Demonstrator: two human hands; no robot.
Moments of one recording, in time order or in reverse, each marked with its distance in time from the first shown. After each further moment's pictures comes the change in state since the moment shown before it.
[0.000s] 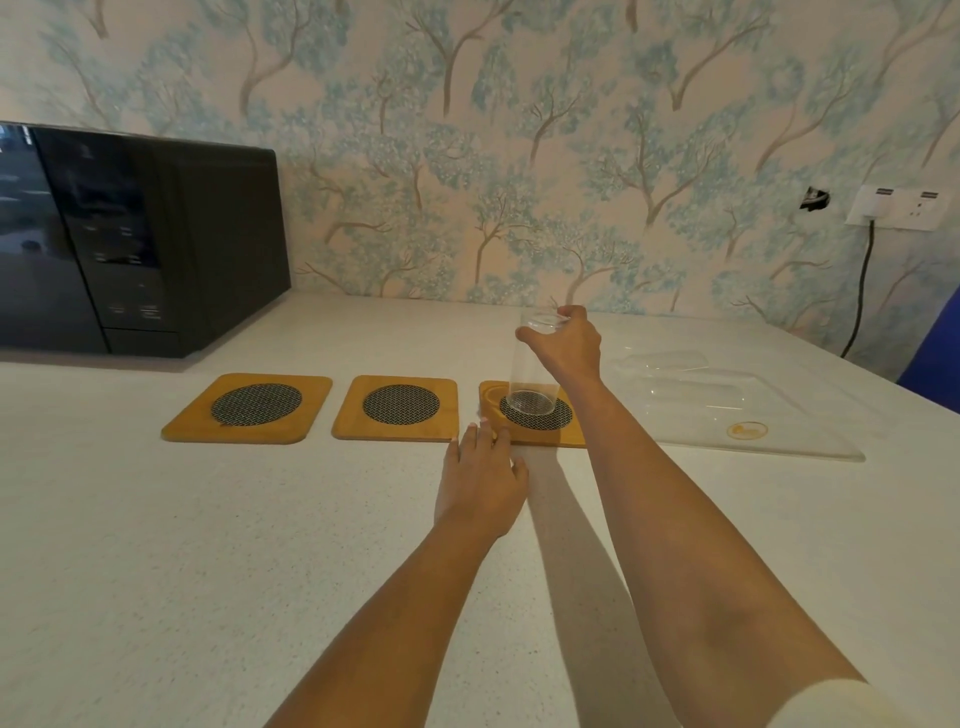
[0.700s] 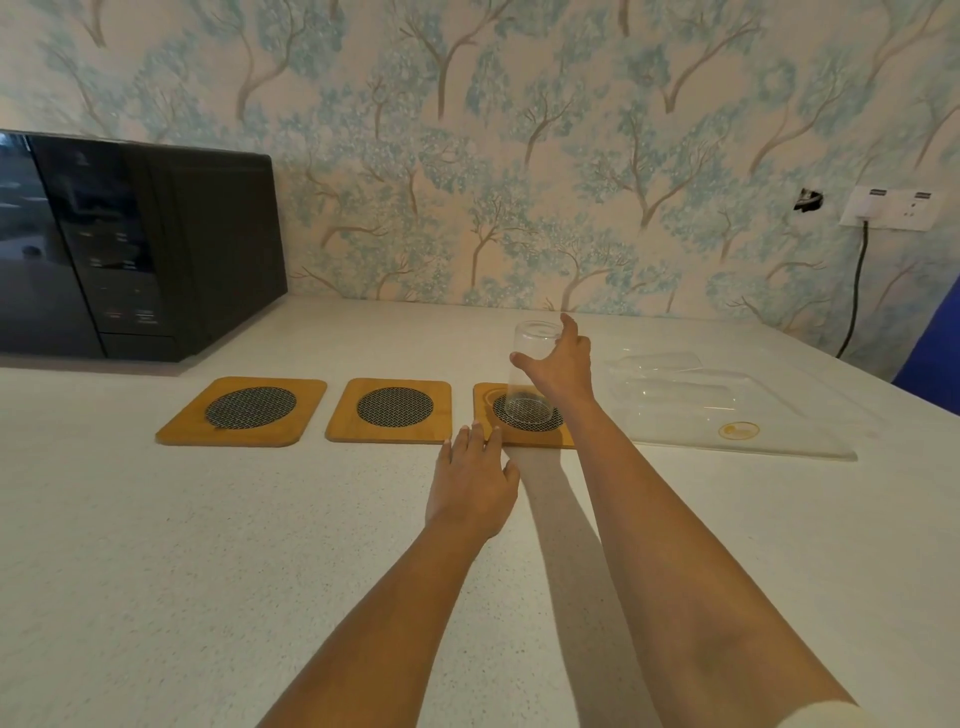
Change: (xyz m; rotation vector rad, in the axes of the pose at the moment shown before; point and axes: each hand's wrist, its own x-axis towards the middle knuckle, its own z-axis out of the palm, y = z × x) left_hand -0.003 0.001 -0.004 0.020 -0.036 -0.009; right_hand -0.008 0.022 0.003 0.000 -0.094 -0.025
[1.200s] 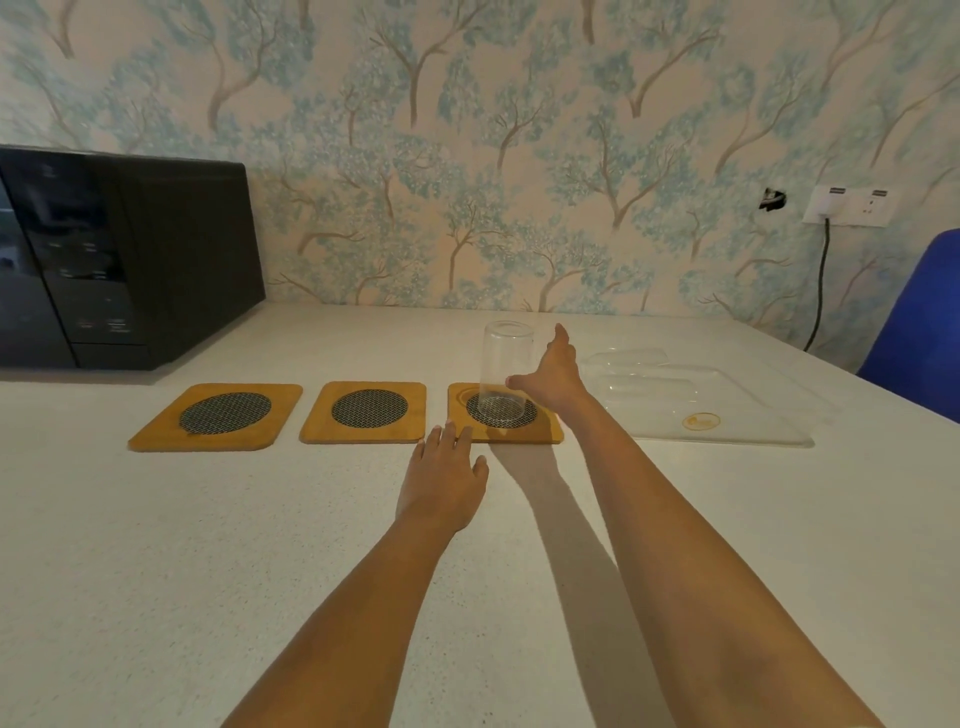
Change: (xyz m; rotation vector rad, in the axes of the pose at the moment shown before) left_hand -0.004 0.000 -0.005 -0.019 -0.034 0.001; right_hand -0.010 0.010 -0.035 -0.048 -0.159 0.060
